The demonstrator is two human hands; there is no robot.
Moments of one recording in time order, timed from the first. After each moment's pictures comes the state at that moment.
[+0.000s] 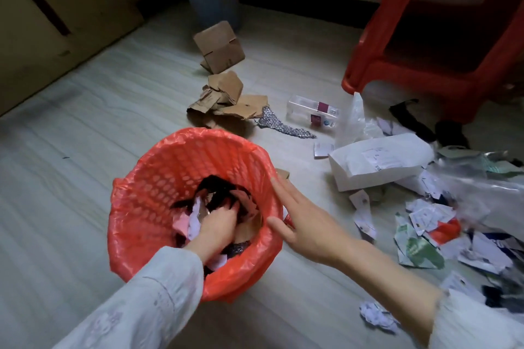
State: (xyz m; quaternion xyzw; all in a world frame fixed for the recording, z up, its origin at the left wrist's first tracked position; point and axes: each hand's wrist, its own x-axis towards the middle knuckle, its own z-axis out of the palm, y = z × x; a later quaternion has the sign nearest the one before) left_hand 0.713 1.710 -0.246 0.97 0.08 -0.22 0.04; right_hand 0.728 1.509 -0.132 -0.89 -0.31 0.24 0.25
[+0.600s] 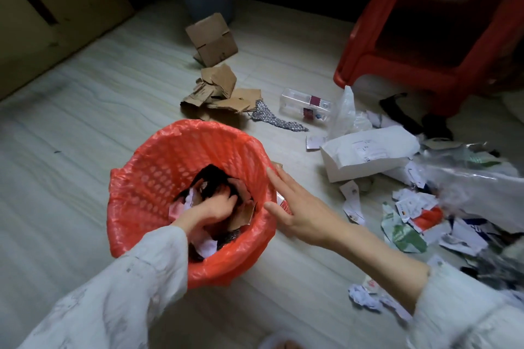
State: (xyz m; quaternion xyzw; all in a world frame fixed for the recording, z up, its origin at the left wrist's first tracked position) left_hand 0.723 1.714 -0.228 0.92 0.10 -0.34 0.16; right_hand 0.731 1.508 -0.147 -0.87 -0.28 0.27 0.29
